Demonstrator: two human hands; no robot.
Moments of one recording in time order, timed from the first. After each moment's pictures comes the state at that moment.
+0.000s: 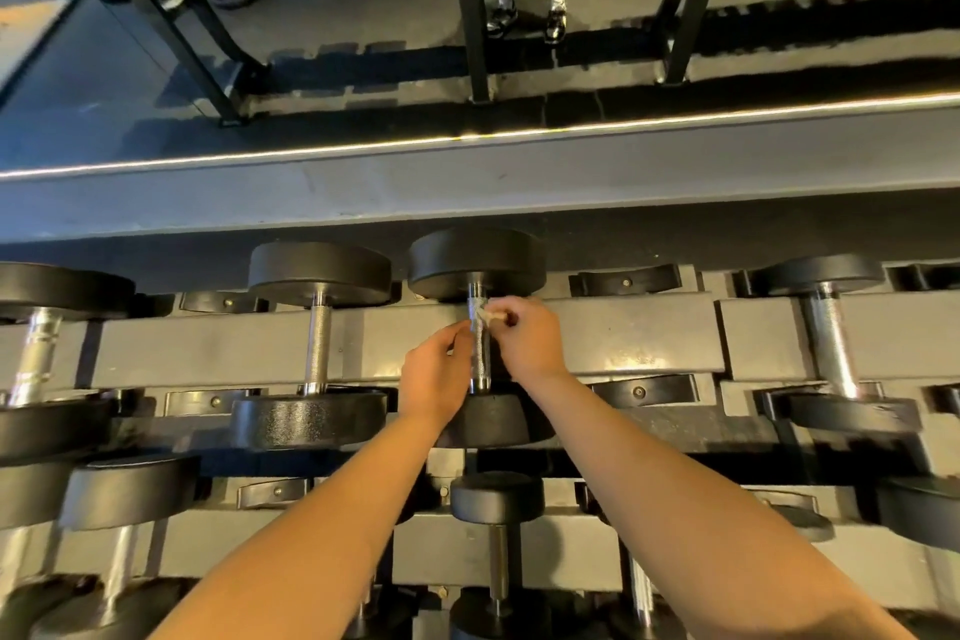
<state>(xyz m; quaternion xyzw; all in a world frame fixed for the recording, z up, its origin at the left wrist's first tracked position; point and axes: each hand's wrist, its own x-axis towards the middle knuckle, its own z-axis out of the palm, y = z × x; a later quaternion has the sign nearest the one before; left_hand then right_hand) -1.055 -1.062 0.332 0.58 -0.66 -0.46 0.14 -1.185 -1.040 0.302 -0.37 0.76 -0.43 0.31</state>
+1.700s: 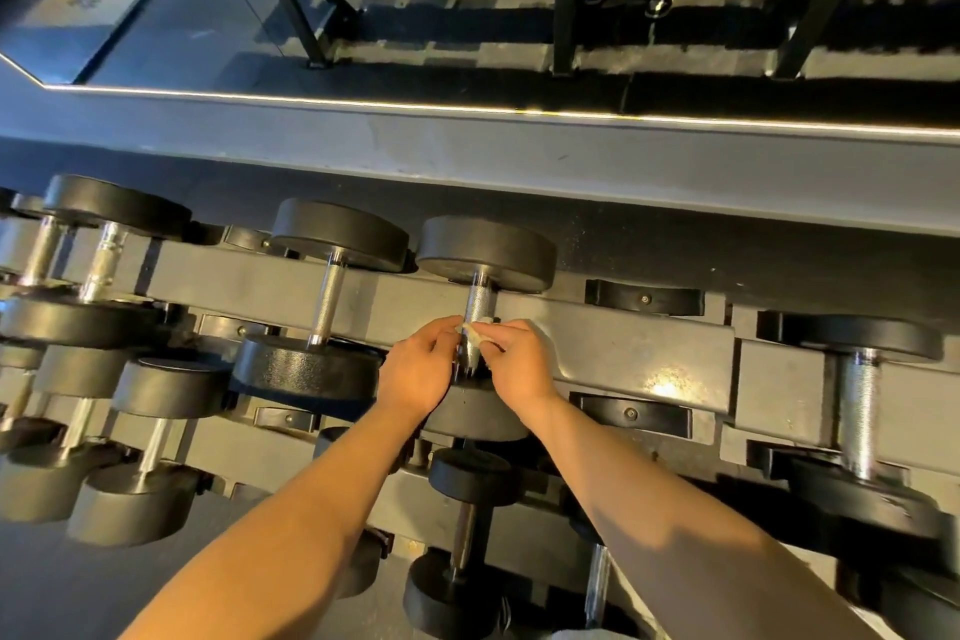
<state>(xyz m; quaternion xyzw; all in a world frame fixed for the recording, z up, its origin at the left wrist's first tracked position) -1.066 -1.040 0.341 0.68 -0.63 -0.38 0.11 -1.197 -1.016 0.292 -0.42 0.68 -0.39 0.46</state>
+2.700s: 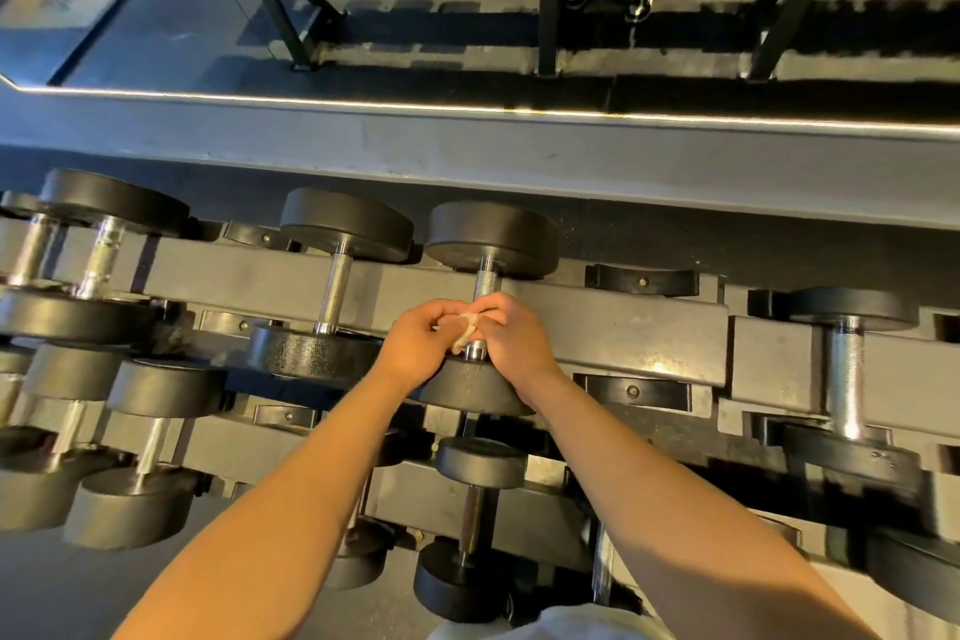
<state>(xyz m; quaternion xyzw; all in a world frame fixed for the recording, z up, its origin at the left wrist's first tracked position) -1.039 -1.052 0.349 0.58 -0.64 -0.48 0.16 -1.182 -1.012 0.321 -0.39 0.66 -0.41 0.49</state>
